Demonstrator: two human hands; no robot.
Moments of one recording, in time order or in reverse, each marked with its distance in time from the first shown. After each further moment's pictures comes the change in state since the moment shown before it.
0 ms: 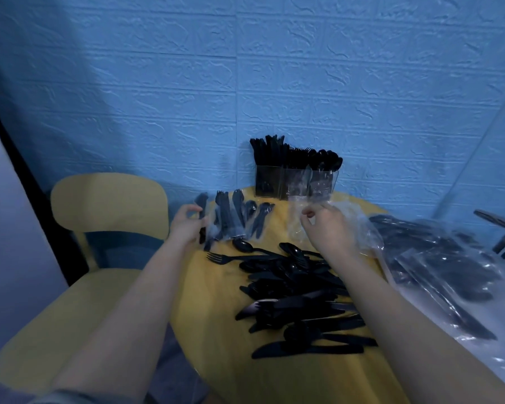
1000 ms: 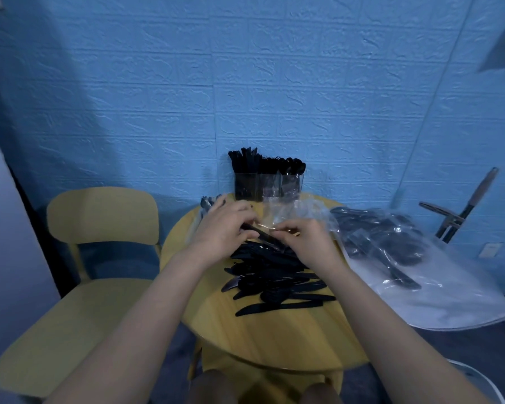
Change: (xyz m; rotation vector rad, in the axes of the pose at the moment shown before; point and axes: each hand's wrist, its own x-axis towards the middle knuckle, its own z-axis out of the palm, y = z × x) left_hand -0.171 0.068 0.007 0.788 -0.188 1.070; right_hand -0.110 -0.038 -0.094 0.473 -0.117 -0.066
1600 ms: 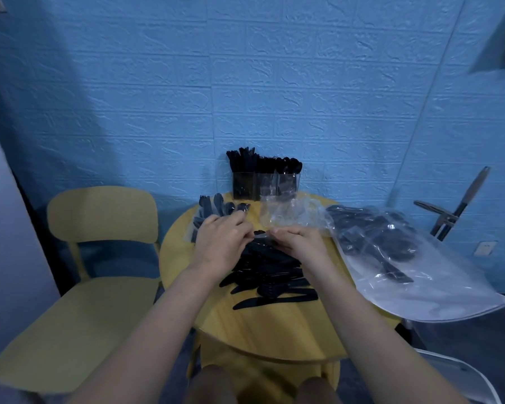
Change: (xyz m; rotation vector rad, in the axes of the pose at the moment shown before) left_hand -0.025 0.015 0.019 0.198 0.205 0.040; right_hand -0.016 0.001 0.016 0.695 0.047 0.380
